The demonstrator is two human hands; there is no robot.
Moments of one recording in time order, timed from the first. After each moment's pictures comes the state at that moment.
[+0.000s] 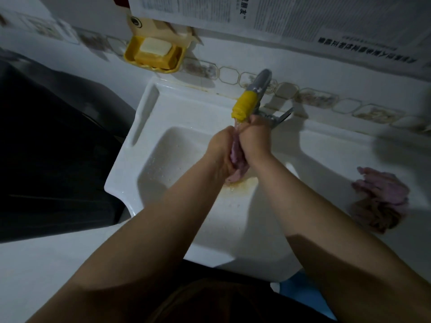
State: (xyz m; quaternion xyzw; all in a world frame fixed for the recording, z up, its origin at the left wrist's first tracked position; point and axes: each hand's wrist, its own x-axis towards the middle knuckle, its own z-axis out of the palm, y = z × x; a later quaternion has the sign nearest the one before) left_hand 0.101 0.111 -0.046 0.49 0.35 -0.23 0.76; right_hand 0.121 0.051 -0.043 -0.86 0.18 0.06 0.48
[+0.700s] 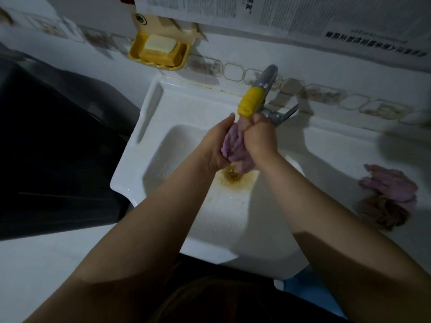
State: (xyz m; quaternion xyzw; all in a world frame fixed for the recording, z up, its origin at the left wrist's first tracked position) left_hand 0.098 0.137 -0.032 0.35 0.28 -0.30 0.84; right_hand 0.120 0.043 -0.055 -0.89 0.13 0.09 0.44
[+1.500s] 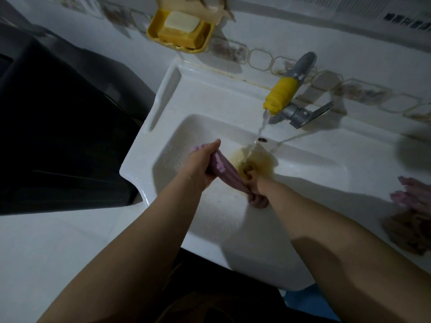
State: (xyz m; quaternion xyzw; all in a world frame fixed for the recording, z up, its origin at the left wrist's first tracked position) left_hand 0.060 0.191 -0.121 0.47 0.40 -0.17 0.77; right_hand 0.074 0.025 -0.211 -0.73 0.22 0.57 0.31
